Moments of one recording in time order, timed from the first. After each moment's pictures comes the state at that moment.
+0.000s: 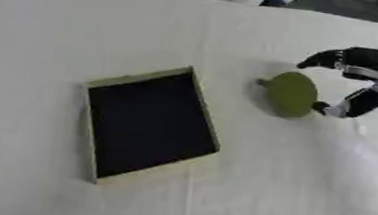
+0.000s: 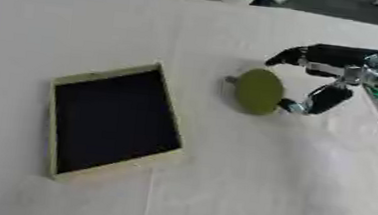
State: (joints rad) left arm -0.44 0.39 0.44 -1.98 0.28 -0.32 0.08; right arm -0.81 -0.74 0.22 -1.19 0.64 -0.54 0.62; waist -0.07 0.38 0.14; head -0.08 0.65
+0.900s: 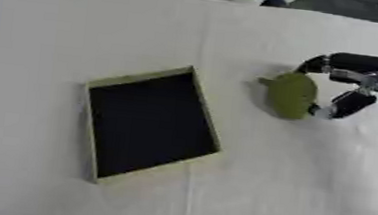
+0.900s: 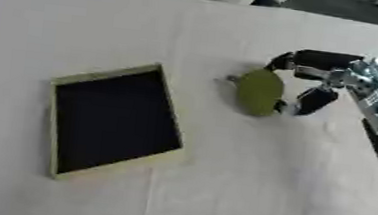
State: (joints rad) left arm -0.44 0.39 0.44 -1.98 0.28 -0.32 0.08; right arm -0.83 -0.69 0.21 -1.13 0.57 -0.51 0.65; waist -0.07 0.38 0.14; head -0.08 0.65
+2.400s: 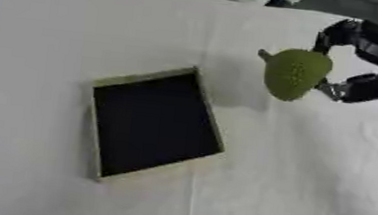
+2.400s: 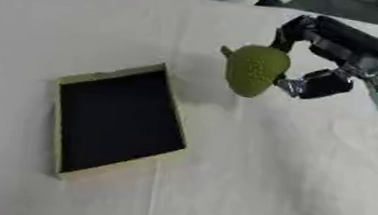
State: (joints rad) left arm -0.44 0.39 0.44 -1.98 0.28 -0.31 0.08; right arm -0.73 -0.71 0.16 -1.49 0.33 -0.54 0.40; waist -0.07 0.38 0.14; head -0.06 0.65
